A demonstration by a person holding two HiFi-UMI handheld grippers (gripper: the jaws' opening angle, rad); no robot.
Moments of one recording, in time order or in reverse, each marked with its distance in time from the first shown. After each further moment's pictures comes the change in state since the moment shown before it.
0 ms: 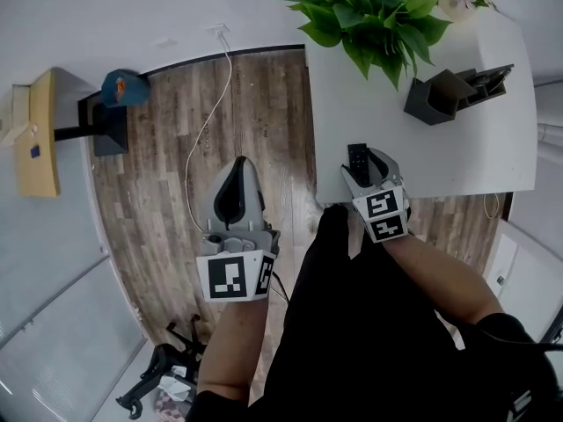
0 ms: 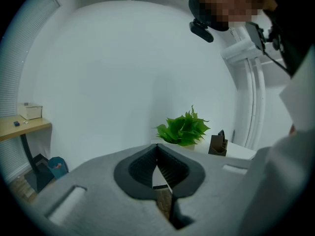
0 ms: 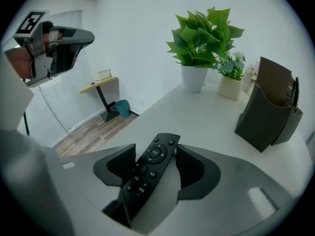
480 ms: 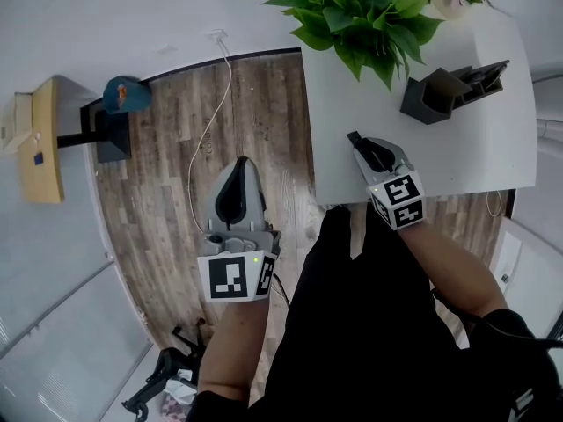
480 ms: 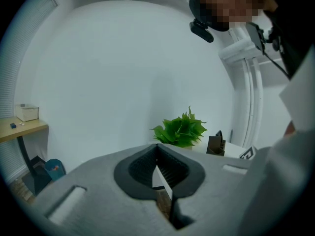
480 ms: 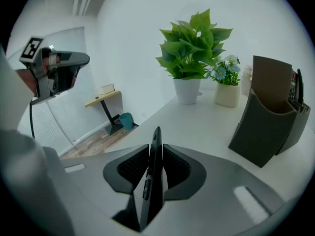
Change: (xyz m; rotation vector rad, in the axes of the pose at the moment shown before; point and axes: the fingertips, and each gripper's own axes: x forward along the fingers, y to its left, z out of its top) left arm 0.007 -0.010 0.006 0.012 -0.004 -0.025; right arm -0.005 -0.033 0.031 0.034 -0.131 0.074
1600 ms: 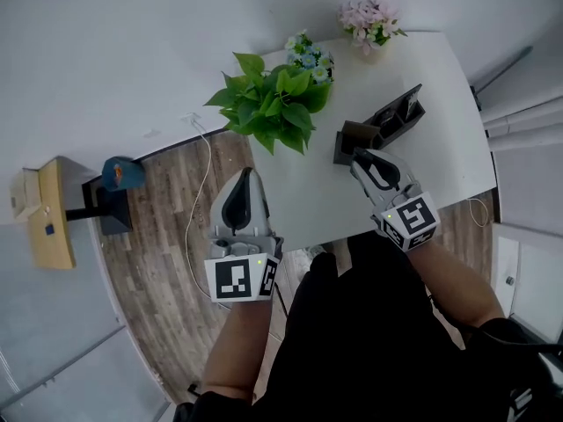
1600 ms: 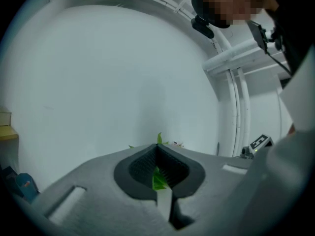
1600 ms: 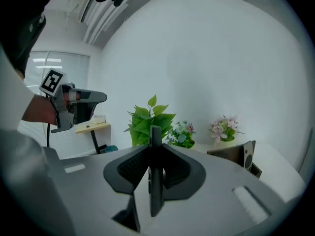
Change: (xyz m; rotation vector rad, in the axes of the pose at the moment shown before) left arm 0.078 -0.133 0.100 0.042 -0.148 -0.183; right arm -0.161 -0.117 0.124 -0.018 -0.436 -0.097
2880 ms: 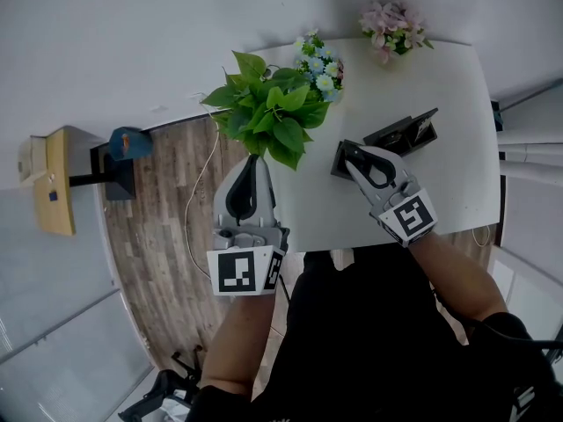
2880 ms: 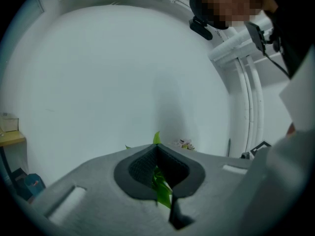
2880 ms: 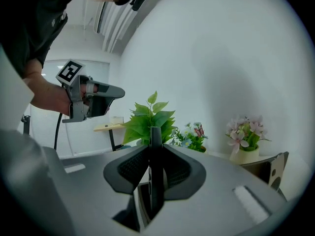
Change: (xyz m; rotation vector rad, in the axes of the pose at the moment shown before) left arm 0.068 -0.024 0.001 0.021 0.035 0.118; right arm 0.043 -0.037 0.008 -0.088 -0.057 0.262
